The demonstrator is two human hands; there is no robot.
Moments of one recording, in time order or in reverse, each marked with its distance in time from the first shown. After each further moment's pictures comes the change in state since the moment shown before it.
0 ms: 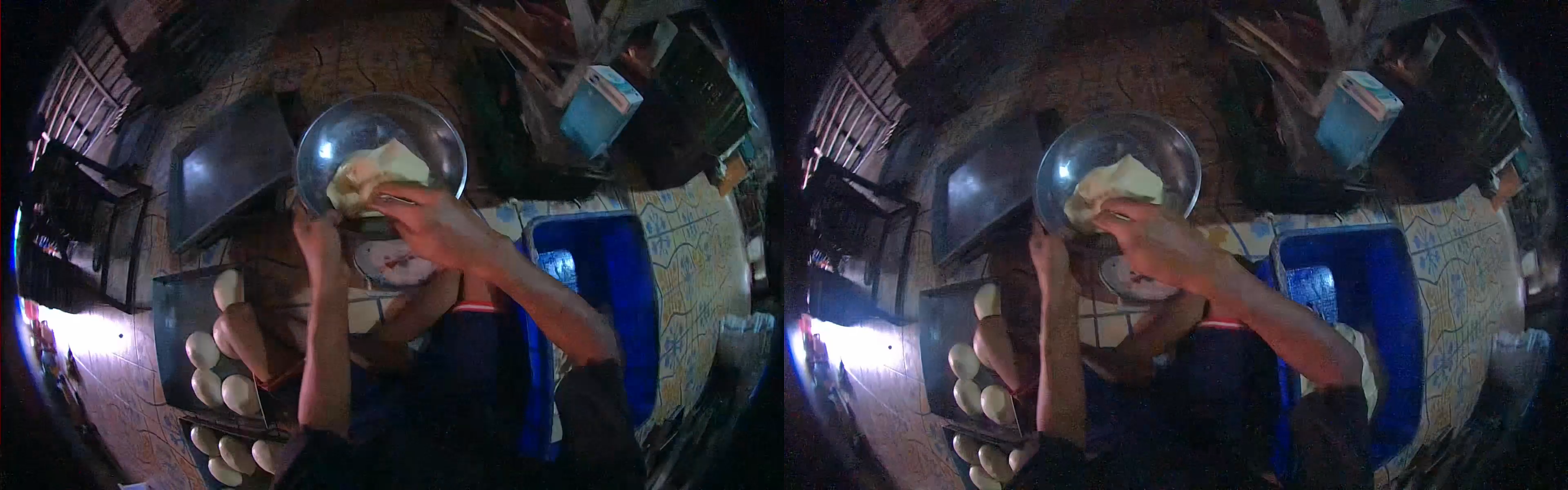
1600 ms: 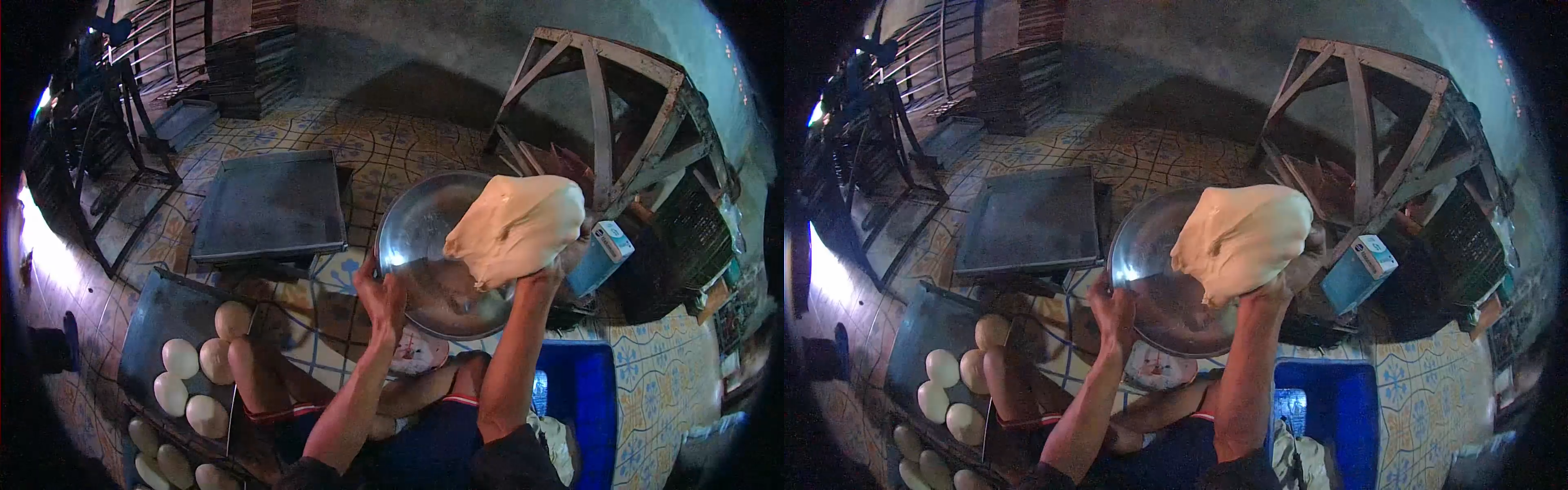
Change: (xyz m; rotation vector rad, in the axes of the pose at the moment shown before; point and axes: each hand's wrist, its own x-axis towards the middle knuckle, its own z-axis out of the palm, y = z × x) left_hand 0.011 0.038 0.019 0.191 0.143 0.226; right_hand 0.059 0.097 -0.083 2.382 0.408 -0.249
